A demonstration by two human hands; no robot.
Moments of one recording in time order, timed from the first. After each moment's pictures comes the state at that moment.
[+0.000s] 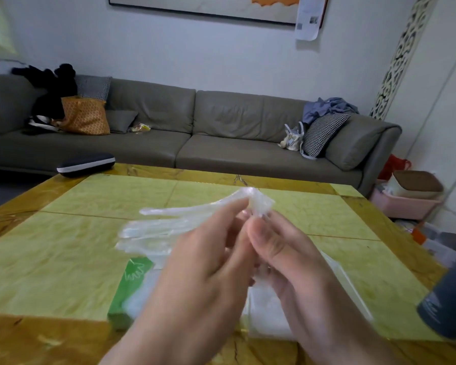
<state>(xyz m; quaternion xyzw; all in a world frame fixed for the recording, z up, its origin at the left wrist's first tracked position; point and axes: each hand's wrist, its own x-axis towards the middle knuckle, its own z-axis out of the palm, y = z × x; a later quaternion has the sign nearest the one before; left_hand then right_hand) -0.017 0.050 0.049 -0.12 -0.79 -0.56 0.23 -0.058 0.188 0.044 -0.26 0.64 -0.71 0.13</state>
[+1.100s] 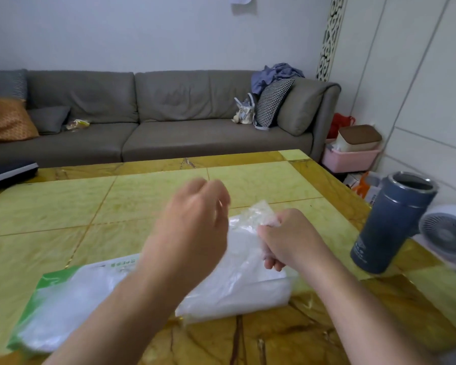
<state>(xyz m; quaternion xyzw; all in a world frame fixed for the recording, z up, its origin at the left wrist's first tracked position) -0.117 0.137 0.021 -0.14 -0.92 -0.21 0.29 -0.152 0.314 -0.010 0.05 0.87 -0.49 0.04</state>
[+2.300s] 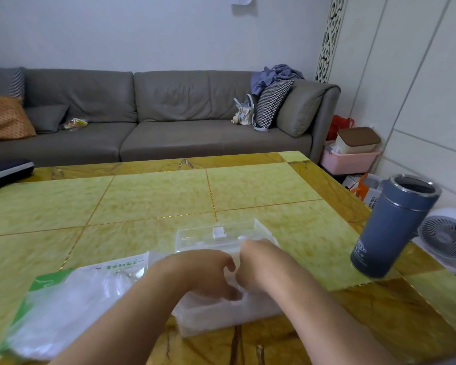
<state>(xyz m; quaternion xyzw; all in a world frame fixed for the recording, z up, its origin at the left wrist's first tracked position) -0.159 0.147 -0.036 -0.12 -0.95 -0.07 -0.27 -0.157 0.277 -0.033 -0.03 0.97 -0.14 0.19</state>
